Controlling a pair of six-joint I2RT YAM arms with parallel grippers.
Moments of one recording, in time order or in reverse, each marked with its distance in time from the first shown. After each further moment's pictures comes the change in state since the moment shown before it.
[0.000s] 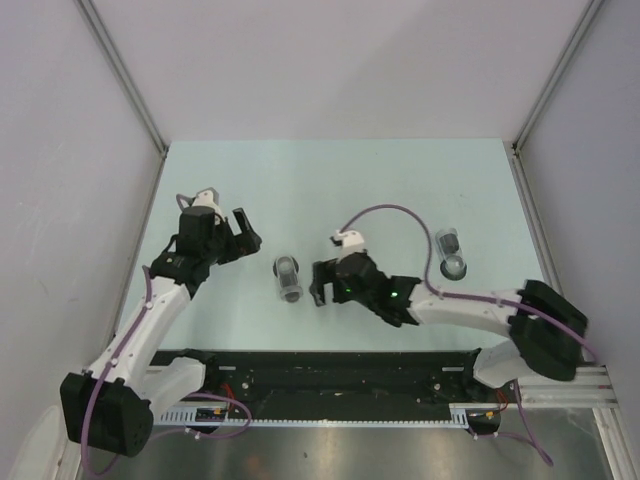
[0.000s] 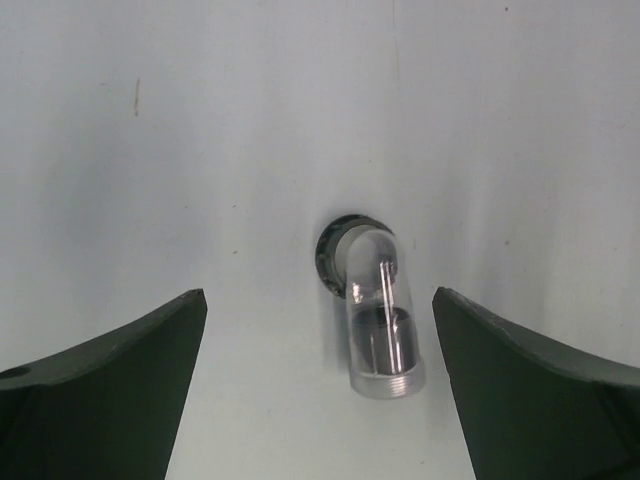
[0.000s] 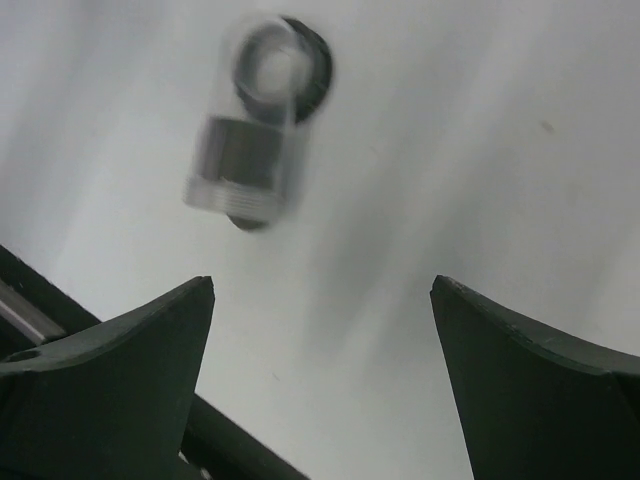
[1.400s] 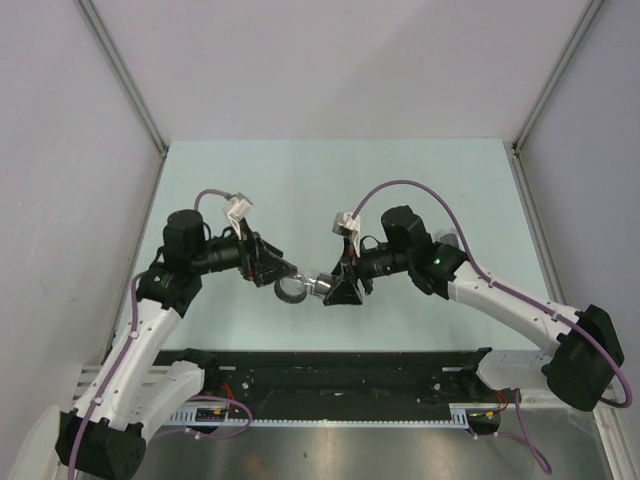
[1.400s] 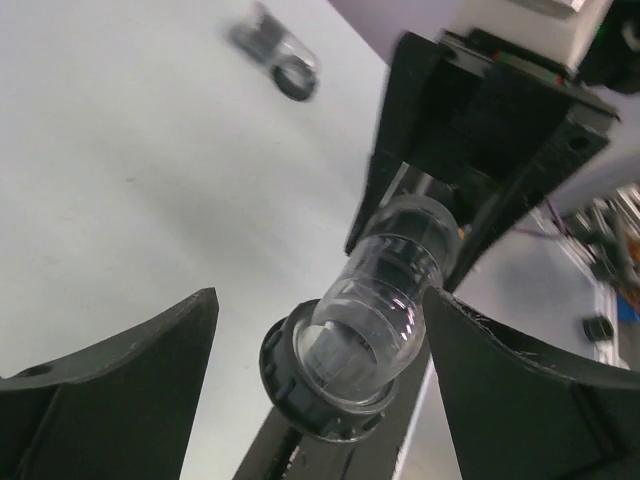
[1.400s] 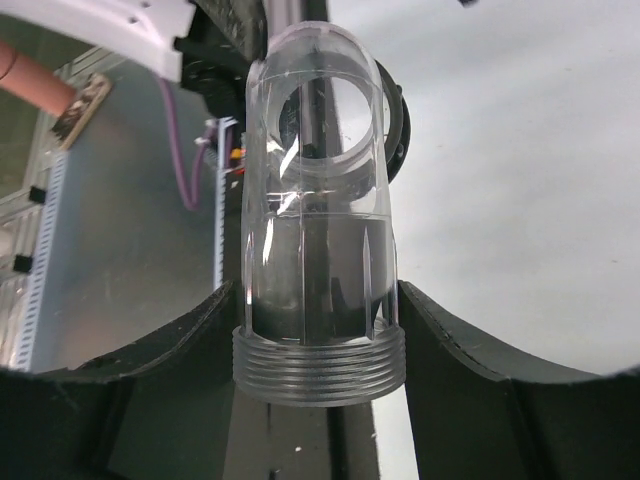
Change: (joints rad) left arm -0.024 -0.187 0.011 0.085 0.860 0.209; right arm -0.259 -0.114 0.193 -0.143 -1.049 -0.505
